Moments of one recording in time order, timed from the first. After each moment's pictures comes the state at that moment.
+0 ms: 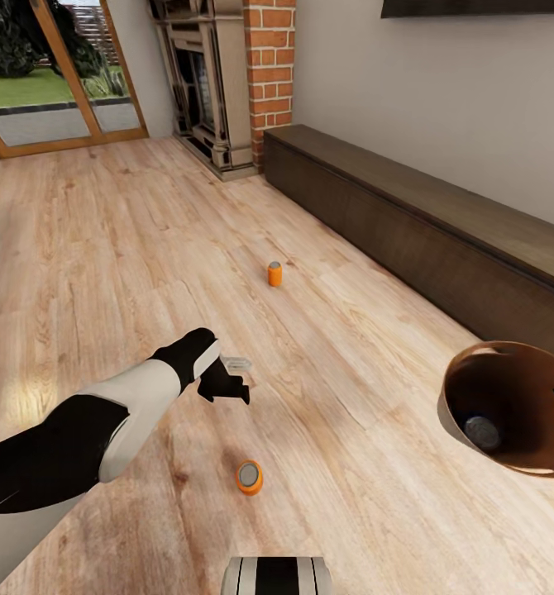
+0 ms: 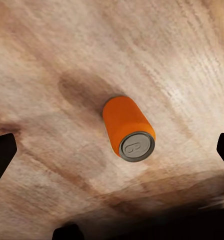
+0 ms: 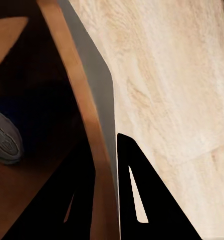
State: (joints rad) left arm -1.31 -0.13 -0.27 -0.12 0.23 1.05 -0.11; right arm -0.62 -0.70 -0.36 -1.55 0.93 1.04 1.53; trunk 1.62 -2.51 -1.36
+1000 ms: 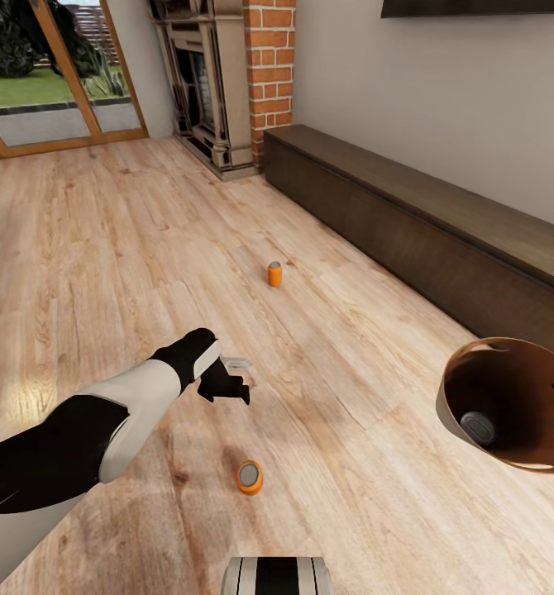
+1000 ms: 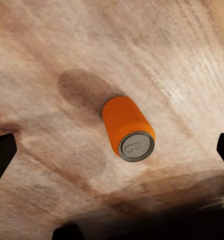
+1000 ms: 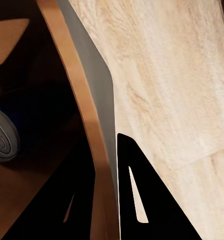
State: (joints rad) left arm -1.31 -0.14 -0.27 -0.12 0.23 1.05 -0.11; right arm -0.64 -0.70 -0.35 -1.55 0.93 1.04 1.53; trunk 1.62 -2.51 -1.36
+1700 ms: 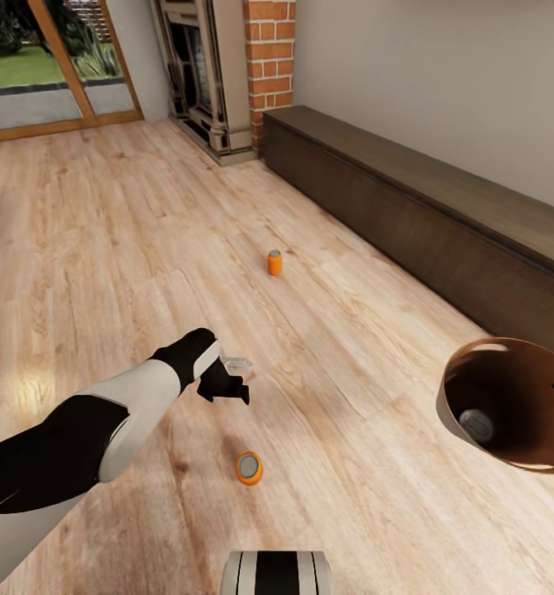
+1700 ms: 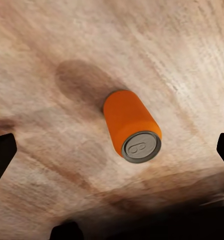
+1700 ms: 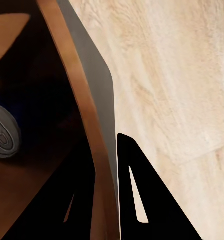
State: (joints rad) left arm -1.31 -0.13 -0.27 -0.12 0.23 1.05 -0.11; right arm -0.64 -0.70 -0.35 -1.55 0.93 1.04 1.53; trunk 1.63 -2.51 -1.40
